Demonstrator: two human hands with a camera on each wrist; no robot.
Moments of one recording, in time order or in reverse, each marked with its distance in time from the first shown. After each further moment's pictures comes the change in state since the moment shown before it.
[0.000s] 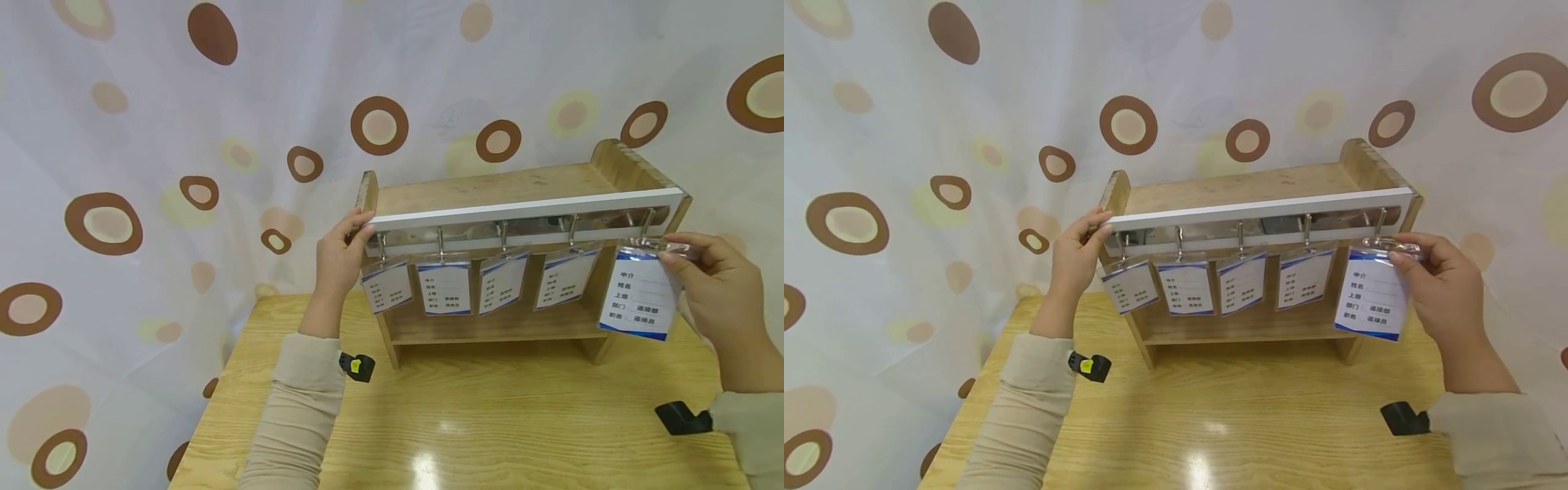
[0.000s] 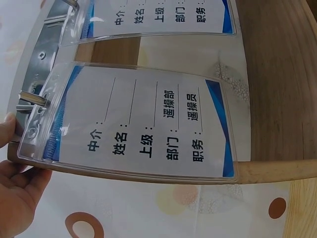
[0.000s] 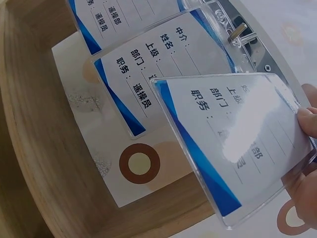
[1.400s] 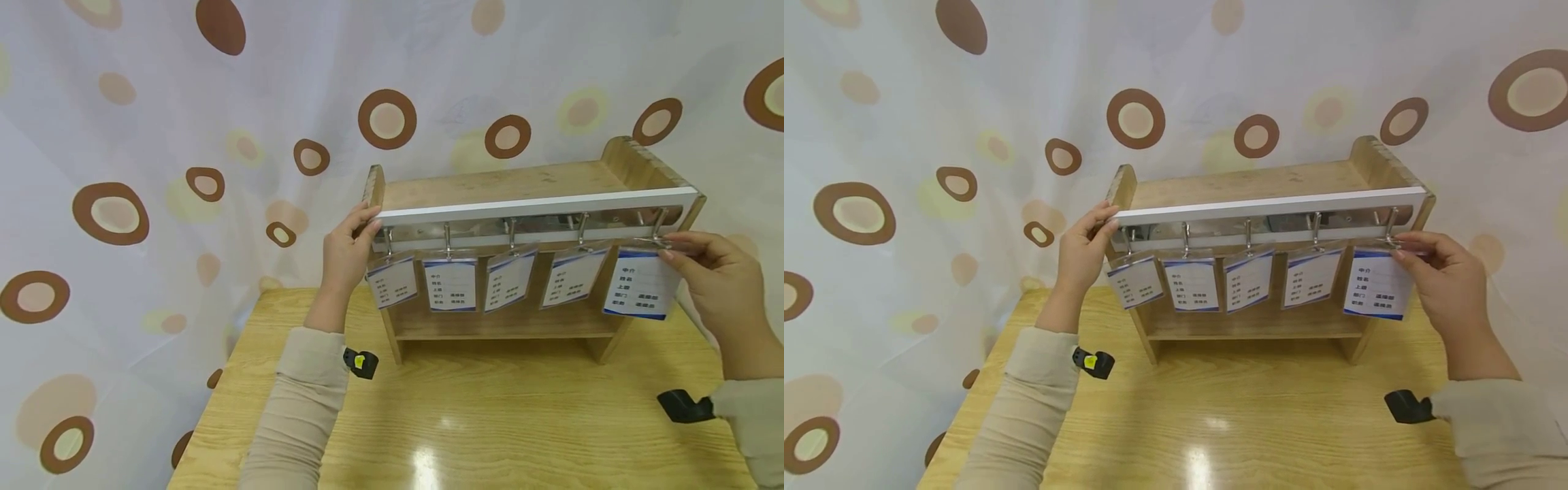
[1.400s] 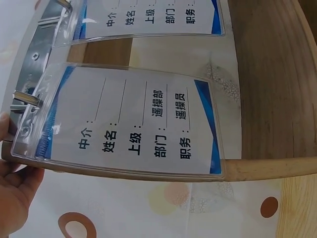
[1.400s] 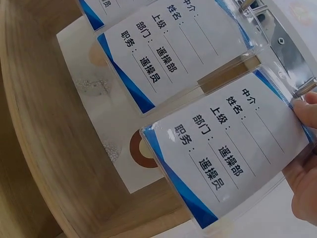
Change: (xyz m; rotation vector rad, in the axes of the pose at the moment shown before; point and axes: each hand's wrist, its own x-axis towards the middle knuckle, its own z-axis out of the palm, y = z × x) left_hand -0.001 -0.001 0.000 0.020 -0.012 0.011; right_hand 0.058 0.137 -0.002 0.225 -0.029 -0.088
